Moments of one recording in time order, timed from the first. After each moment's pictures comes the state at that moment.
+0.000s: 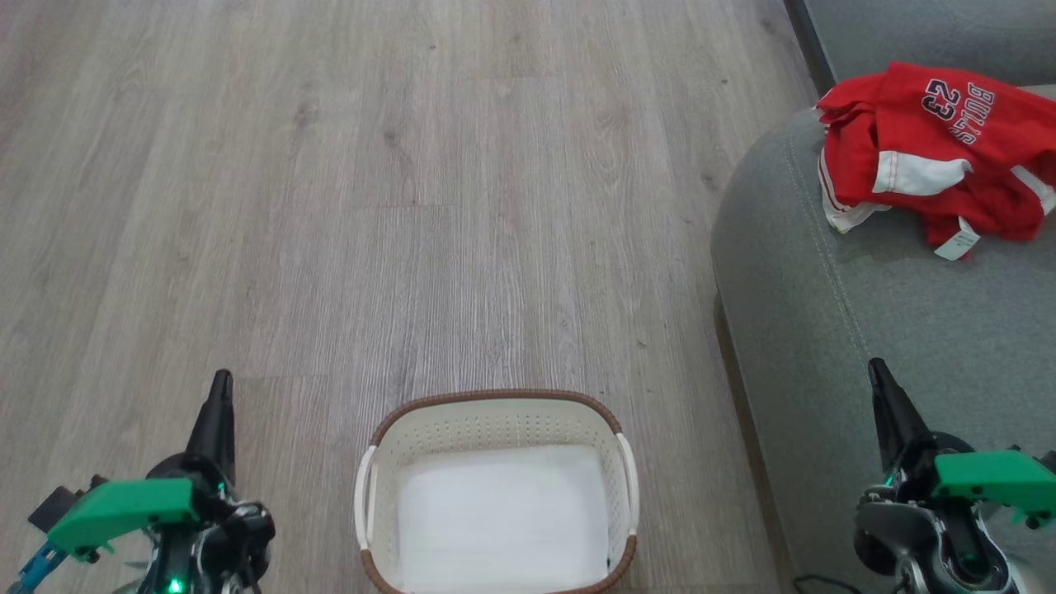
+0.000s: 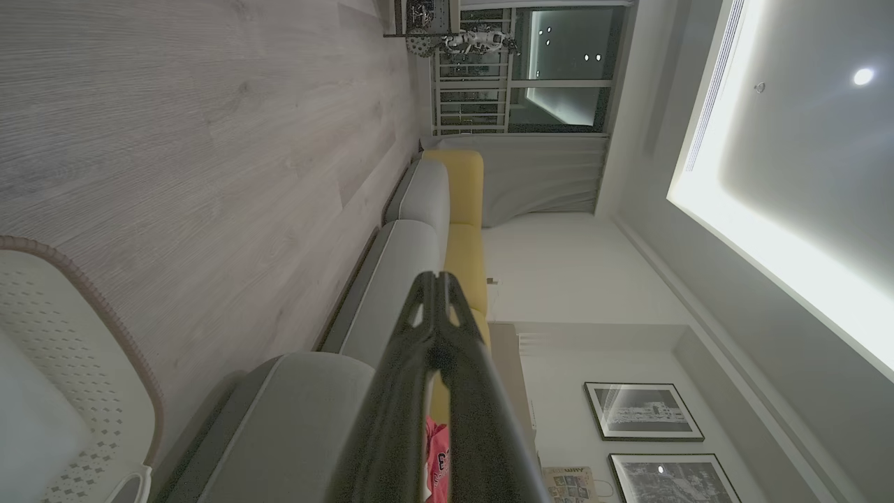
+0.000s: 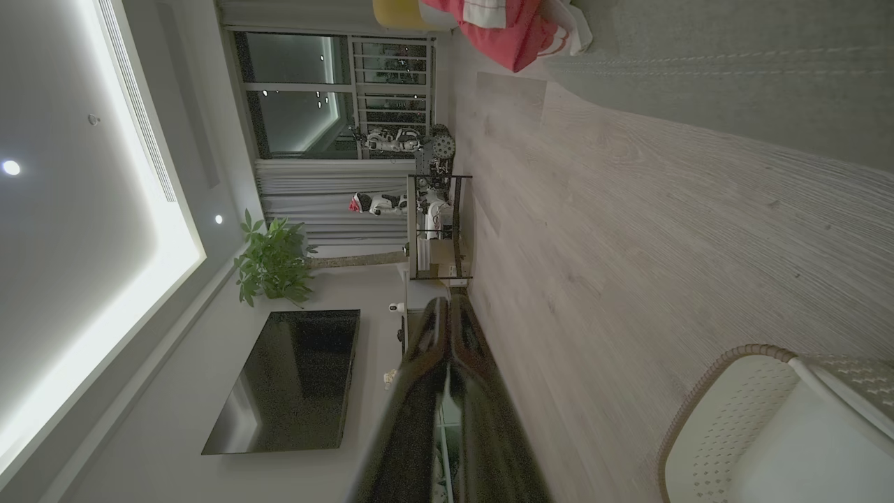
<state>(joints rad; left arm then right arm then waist) -0.06 0.04 0.08 0.28 -1.61 -0.12 0.11 -0.05 -0.05 -0.13 0.28 1.60 0.13 0.11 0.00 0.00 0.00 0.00</state>
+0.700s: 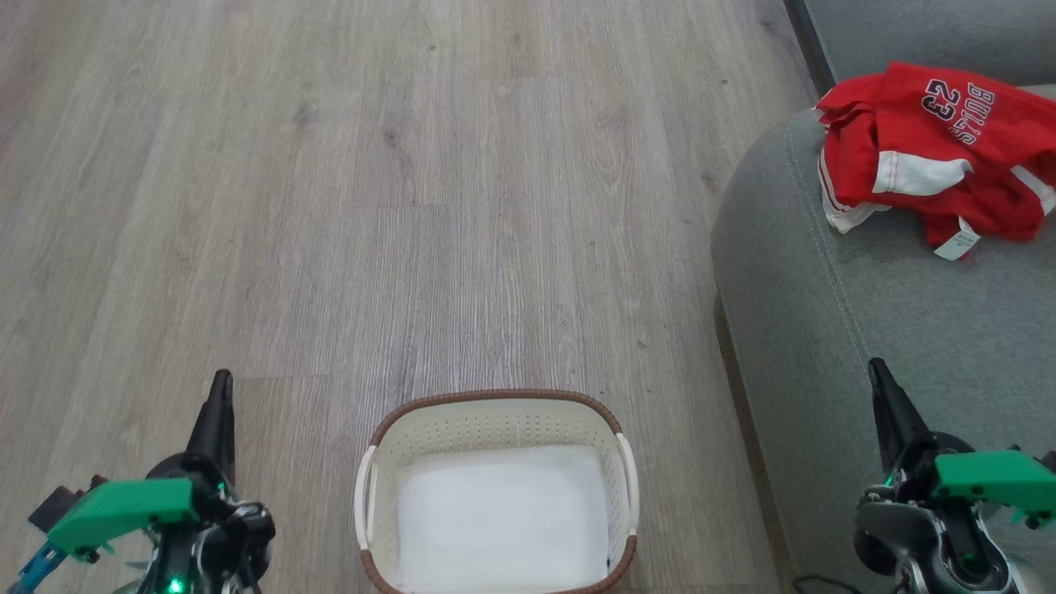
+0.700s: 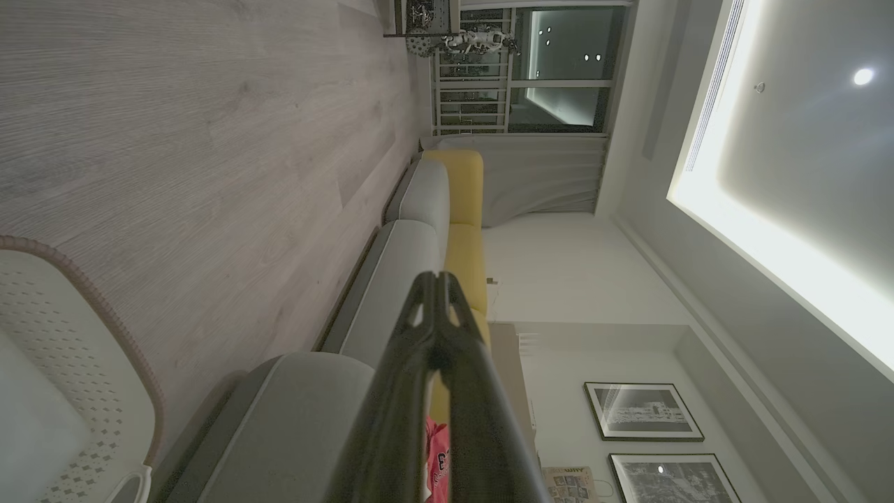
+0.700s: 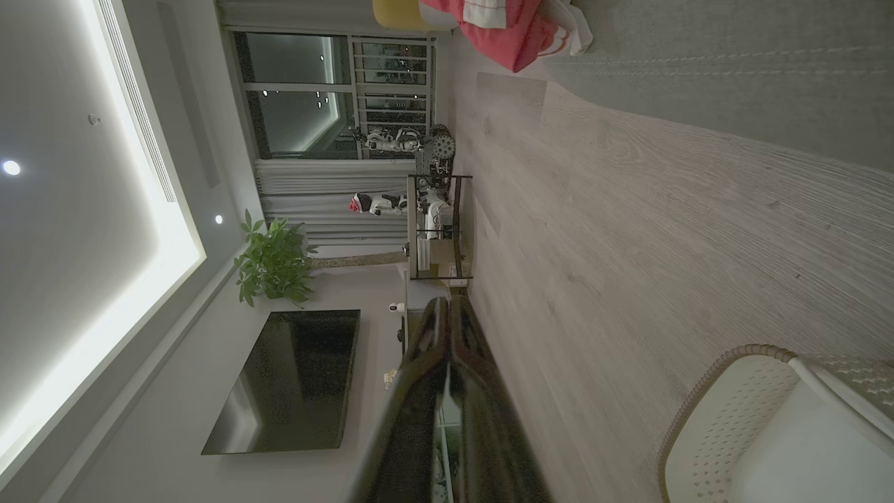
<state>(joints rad) -0.06 0.04 0.08 0.28 -1.61 -0.12 0.11 -0.05 -0.05 -0.13 0.28 1.60 0.13 0.11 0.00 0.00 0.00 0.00</state>
